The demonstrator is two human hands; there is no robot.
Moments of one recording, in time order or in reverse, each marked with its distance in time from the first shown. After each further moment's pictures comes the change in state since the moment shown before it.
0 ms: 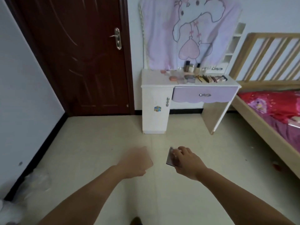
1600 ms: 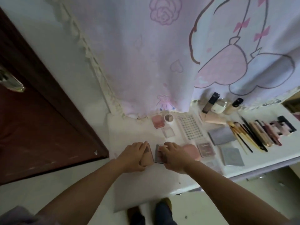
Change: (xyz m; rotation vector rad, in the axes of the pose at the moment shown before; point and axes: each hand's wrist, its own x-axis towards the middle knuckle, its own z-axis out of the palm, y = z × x) left_hand 0.900 -0.265 -0.175 0.101 -0.242 0.322; right_hand 0.845 0.322 -0.074 0.050 -0.236 0.063
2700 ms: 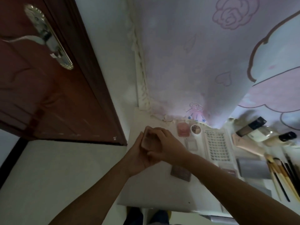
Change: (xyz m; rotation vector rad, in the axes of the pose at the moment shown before) left_hand -0.038 0.011 -0.034 -2.395 0.226 -0.314; right_hand 0.063 -0.063 -0.074 0.444 0.097 -0.389
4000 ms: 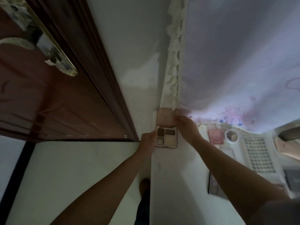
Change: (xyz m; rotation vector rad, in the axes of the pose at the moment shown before) left_hand 0.067 0.084 -0.063 0.658 0.475 0.183; right_hand 0.145 0.065 0.036 0.199 0.217 0.592
